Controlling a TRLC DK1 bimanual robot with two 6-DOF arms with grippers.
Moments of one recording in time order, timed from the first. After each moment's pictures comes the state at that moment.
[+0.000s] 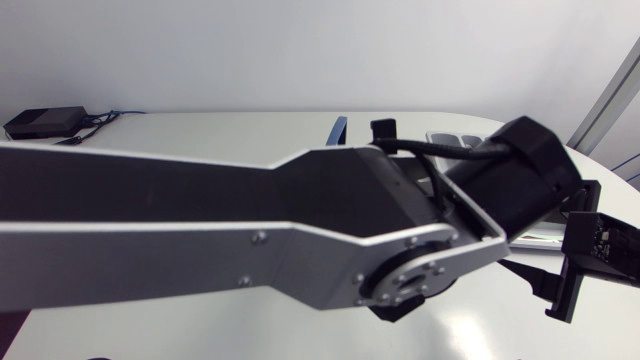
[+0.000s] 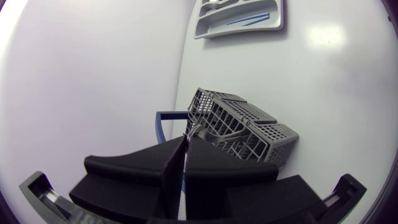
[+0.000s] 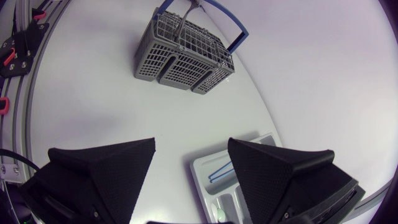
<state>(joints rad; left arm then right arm) -1.21 1.87 1.49 -0.48 -0.94 0.63 -0.36 0.89 0.56 -0.61 -0.72 -1.46</state>
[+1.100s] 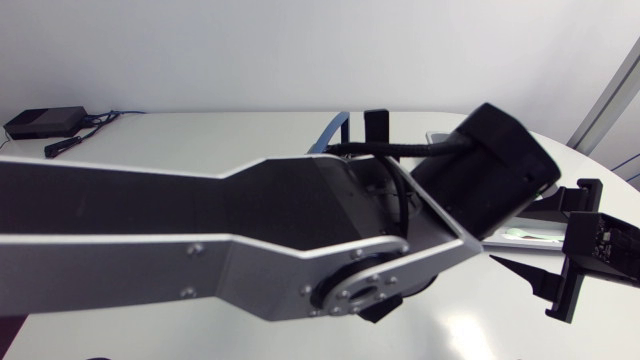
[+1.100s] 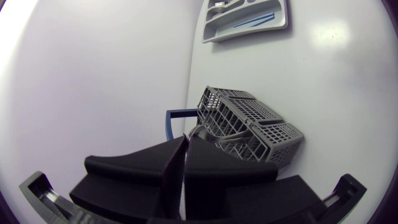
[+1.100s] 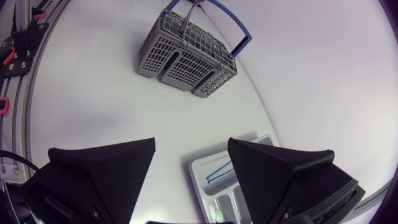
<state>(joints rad) -1.20 1.79 1.39 -0.32 -0.95 0.79 -0.35 0.87 0.56 -0.61 -0.72 -1.46</state>
